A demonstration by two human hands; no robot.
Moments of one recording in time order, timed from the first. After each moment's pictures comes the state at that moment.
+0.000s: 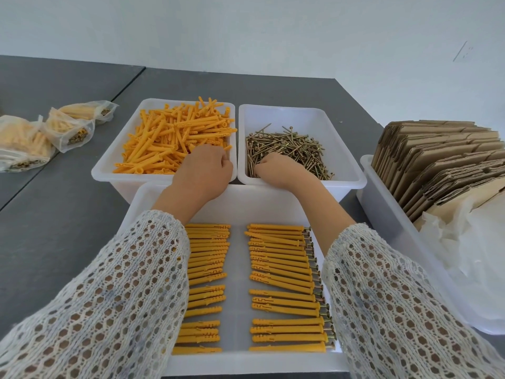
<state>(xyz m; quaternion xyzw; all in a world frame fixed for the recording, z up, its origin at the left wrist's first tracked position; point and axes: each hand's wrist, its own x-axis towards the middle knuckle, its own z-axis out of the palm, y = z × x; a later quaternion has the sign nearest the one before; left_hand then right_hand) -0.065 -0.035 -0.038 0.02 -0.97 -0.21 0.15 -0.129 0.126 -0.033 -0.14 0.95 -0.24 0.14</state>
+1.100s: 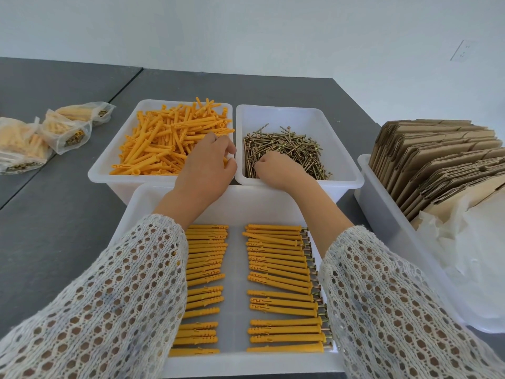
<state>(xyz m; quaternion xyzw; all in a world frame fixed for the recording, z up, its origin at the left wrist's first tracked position) -0.063 -0.026 -0.040 -0.05 -0.94 -0.25 0.24 -0.124 0.128 -0.031 -0.14 0.96 -0.23 0.10</state>
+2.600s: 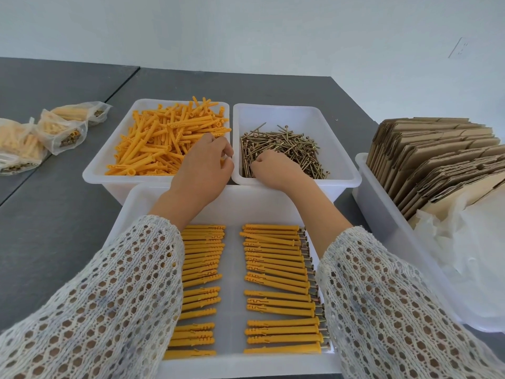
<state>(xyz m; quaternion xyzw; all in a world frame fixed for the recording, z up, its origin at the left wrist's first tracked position) -0.065 -0.026 -0.042 -0.05 -0.94 -0.25 0.24 -0.121 0.129 -0.030 -0.15 0.96 -0.23 0.08</state>
